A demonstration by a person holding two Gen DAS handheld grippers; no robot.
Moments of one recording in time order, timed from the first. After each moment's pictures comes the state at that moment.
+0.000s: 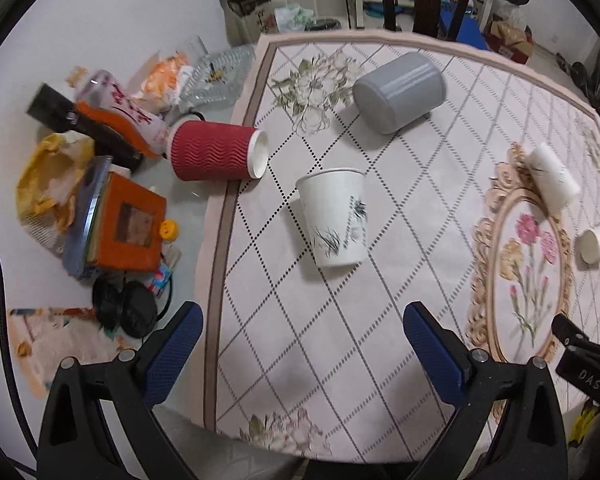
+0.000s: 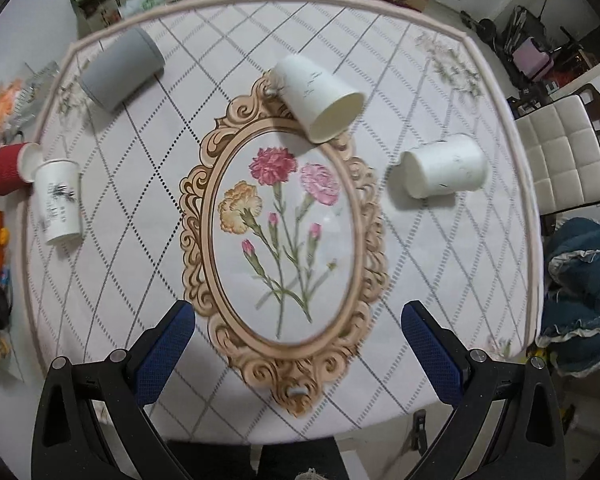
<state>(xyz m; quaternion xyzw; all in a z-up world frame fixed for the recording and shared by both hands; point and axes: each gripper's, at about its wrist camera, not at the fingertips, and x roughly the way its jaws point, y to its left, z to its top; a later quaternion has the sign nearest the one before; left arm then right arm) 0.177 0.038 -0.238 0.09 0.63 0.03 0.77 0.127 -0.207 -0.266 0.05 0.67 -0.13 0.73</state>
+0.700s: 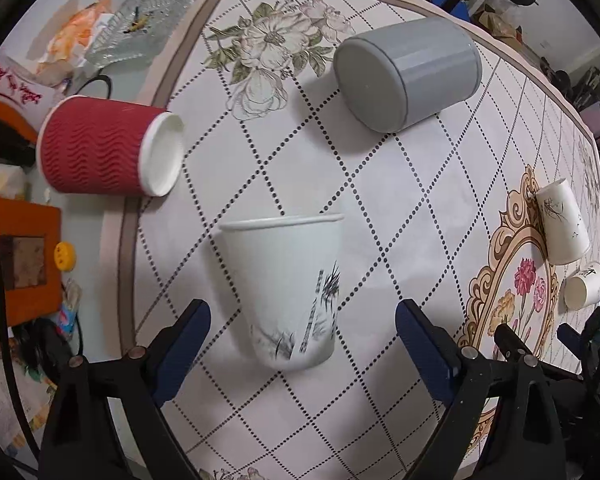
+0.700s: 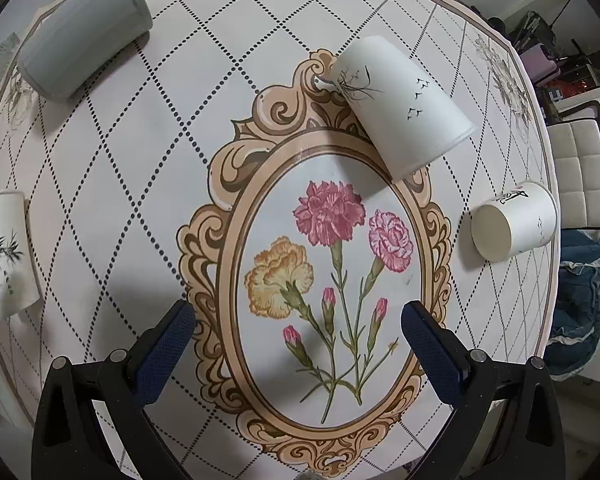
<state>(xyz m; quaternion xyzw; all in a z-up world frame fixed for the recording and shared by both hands) 0.264 0.039 -0.318 0.00 0.69 -0.05 0.72 0.193 -0.171 -0.346 0.02 0.70 -0.15 0.70</state>
